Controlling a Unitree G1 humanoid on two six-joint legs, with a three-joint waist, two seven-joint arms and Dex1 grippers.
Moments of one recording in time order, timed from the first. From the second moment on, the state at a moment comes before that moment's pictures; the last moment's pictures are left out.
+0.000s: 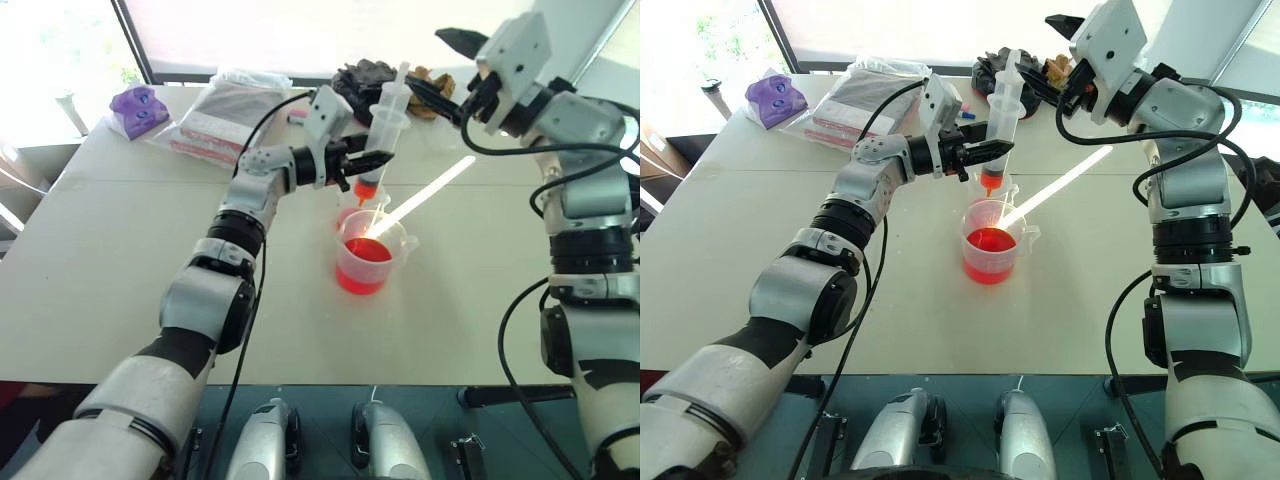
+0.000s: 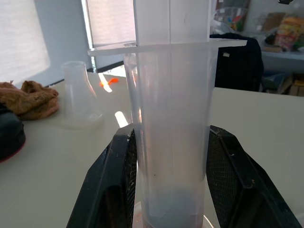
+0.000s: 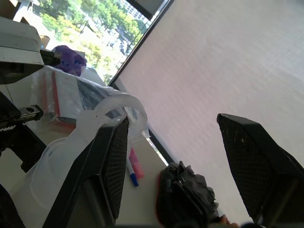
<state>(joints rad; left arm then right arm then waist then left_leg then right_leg) -1.28 0.11 -0.02 1.02 -0.20 -0.01 -1.00 -1.04 -0.64 -0.01 0.36 0.14 -0.06 0.78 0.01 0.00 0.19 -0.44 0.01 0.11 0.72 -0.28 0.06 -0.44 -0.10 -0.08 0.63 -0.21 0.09</state>
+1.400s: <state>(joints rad) -1.31 0.10 0.03 1.06 -0.19 0.05 -0.99 -1.03 -0.58 0.01 0.39 0.11 -0.07 0.85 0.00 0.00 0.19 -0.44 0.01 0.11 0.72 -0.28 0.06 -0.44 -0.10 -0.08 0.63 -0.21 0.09</state>
